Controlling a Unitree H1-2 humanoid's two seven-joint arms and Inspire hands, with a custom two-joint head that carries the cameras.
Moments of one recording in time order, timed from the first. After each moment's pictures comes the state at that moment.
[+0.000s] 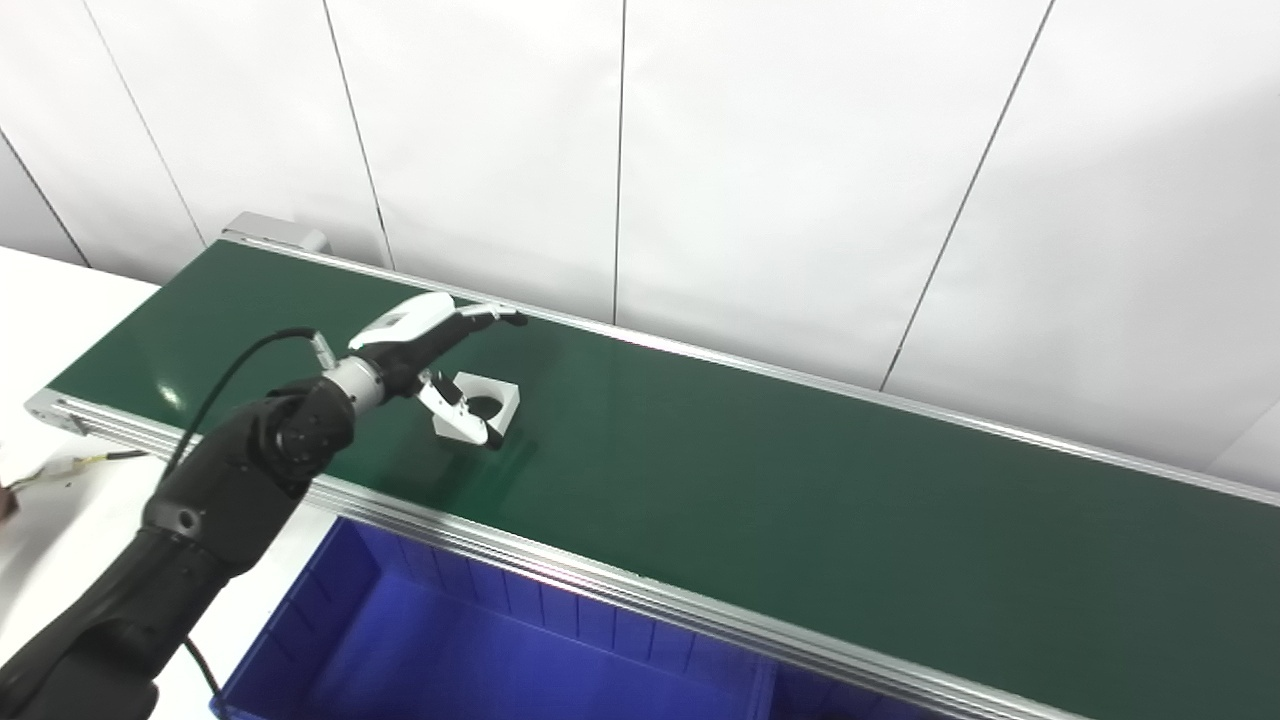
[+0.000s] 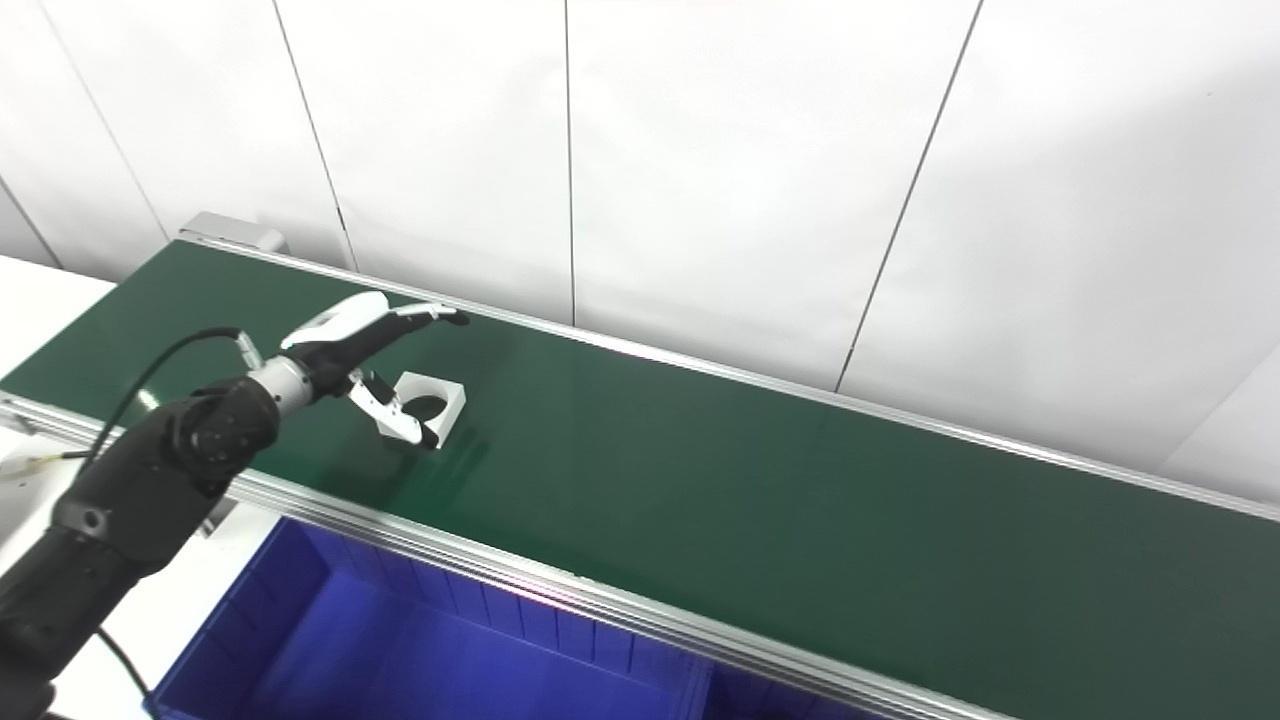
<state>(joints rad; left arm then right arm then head) -0.33 0.62 -0.13 0.36 0.51 -0.10 -0.22 0.25 -0.29 0.25 0.22 -0.08 -0.41 0.07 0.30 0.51</state>
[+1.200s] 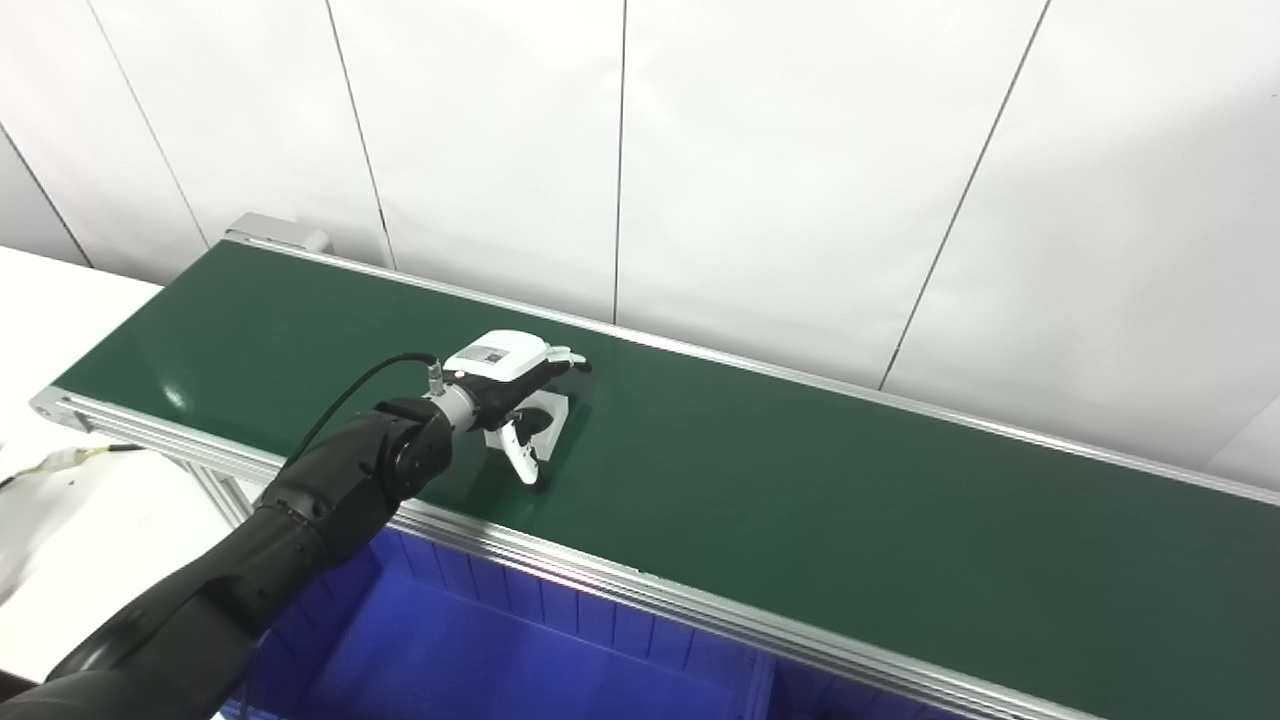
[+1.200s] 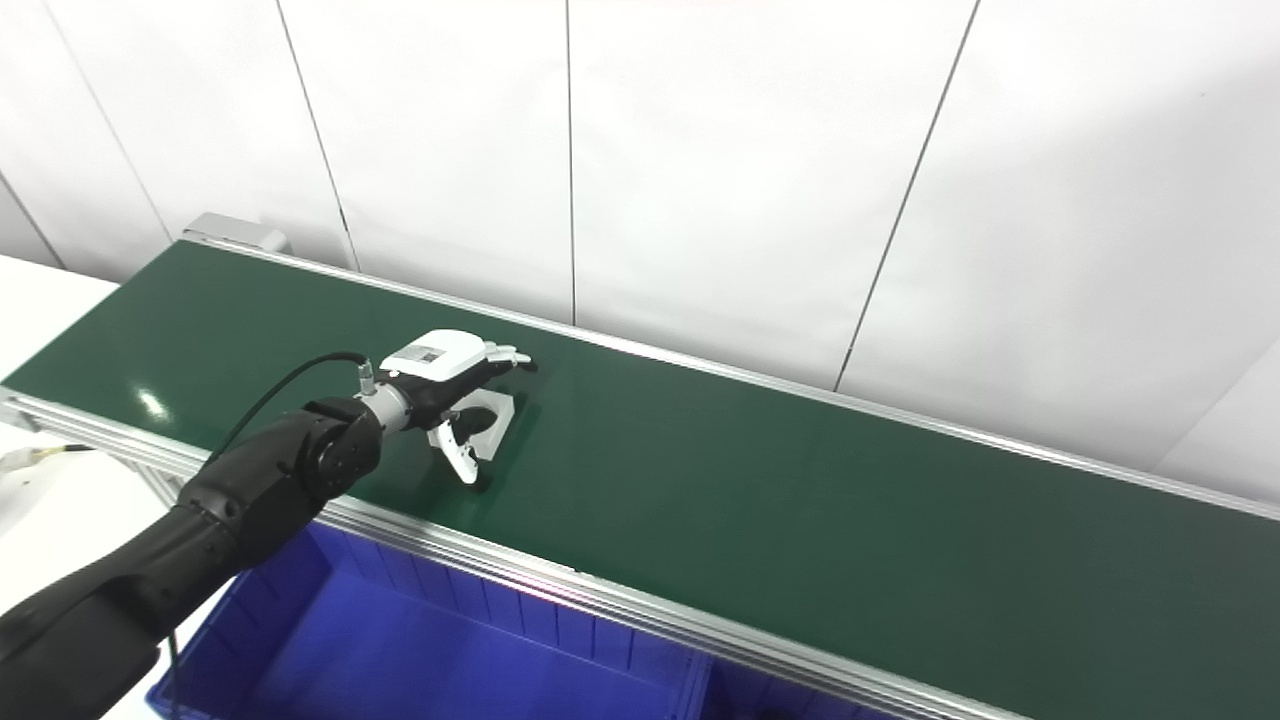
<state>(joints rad) -0.47 0.51 -0.34 0.56 0.72 -0.06 -0.09 0.28 -0.29 0.25 0.18 -0.09 -0.41 0.03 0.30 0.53</state>
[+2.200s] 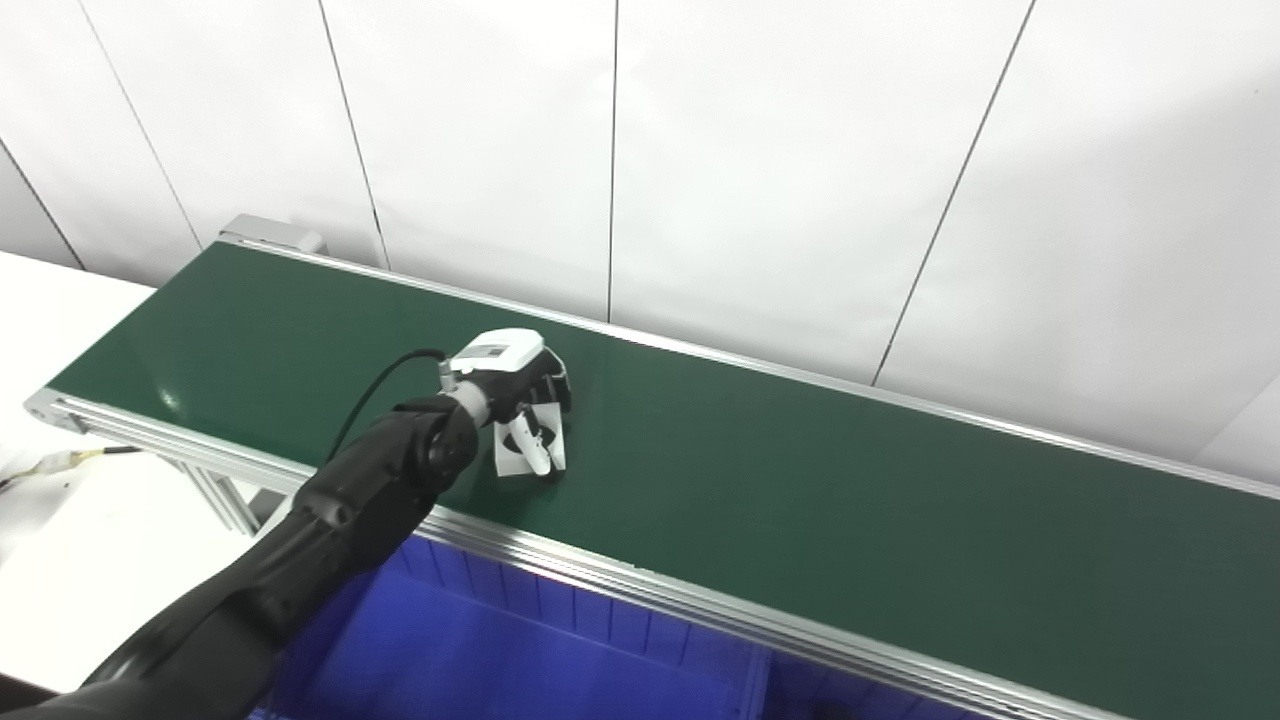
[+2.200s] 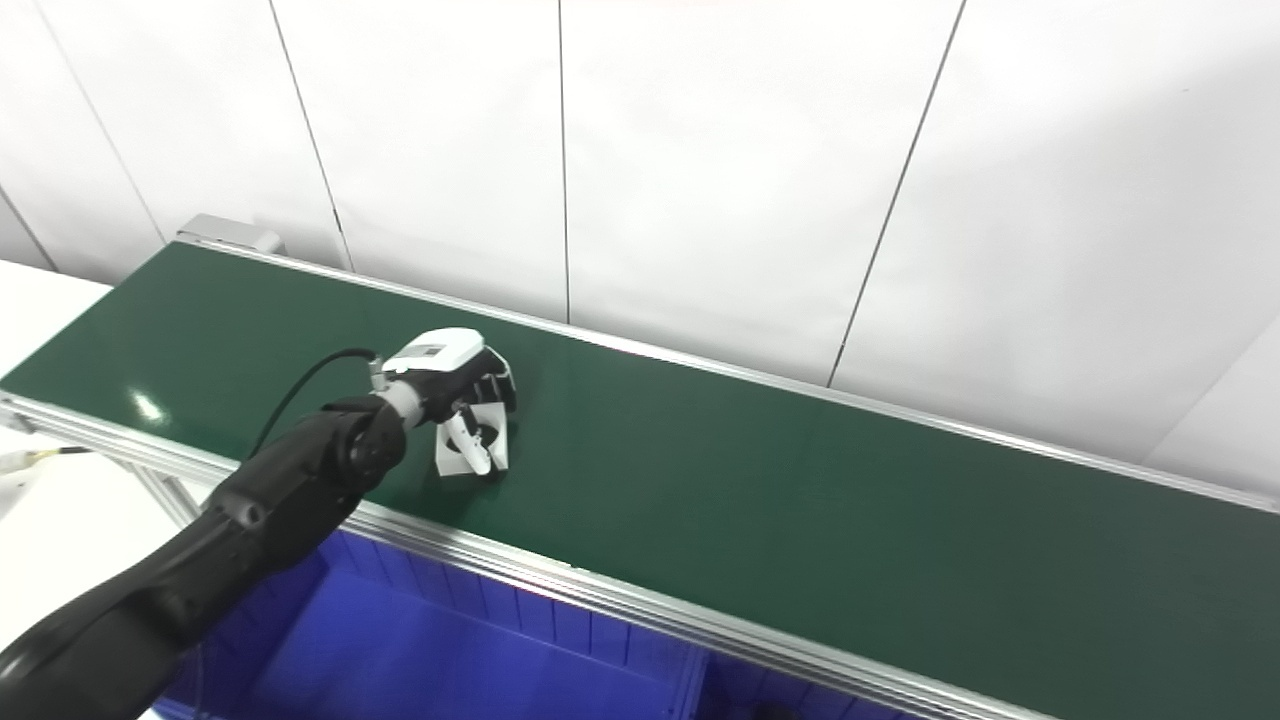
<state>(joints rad) -0.40 0.48 -0.27 0.37 0.65 0.17 -0.16 0.29 -0.29 0.25 0.17 -0.08 -0.41 0.03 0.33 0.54</state>
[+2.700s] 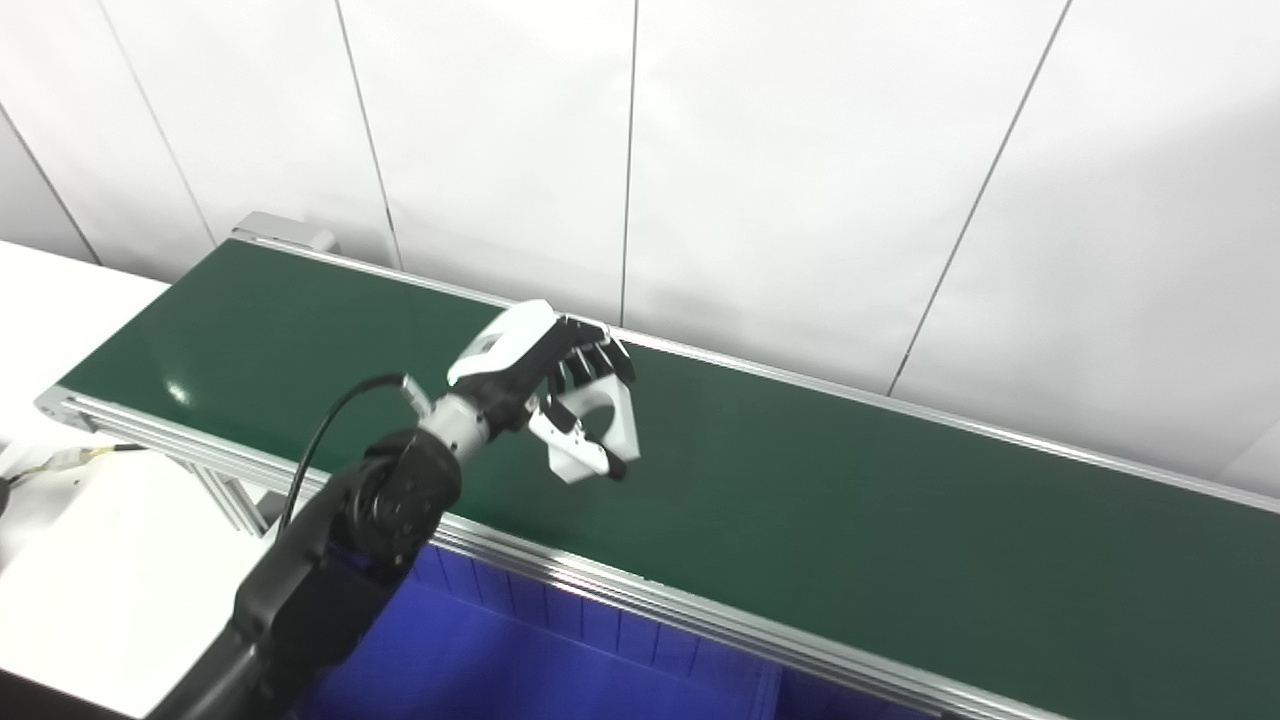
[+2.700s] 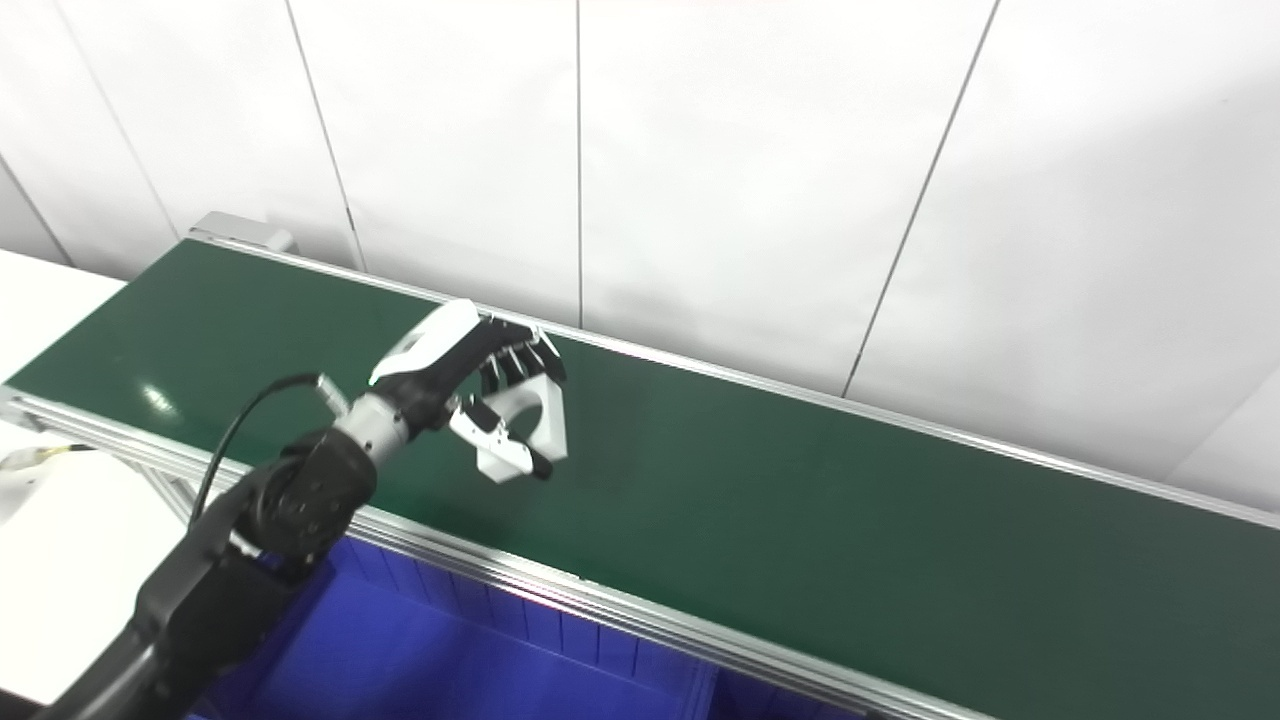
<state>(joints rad) -0.15 0.40 -0.12 -0.21 0.43 0.15 -0.18 0.29 -0.29 0.25 0.16 -0.07 -0.41 0.03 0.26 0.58</state>
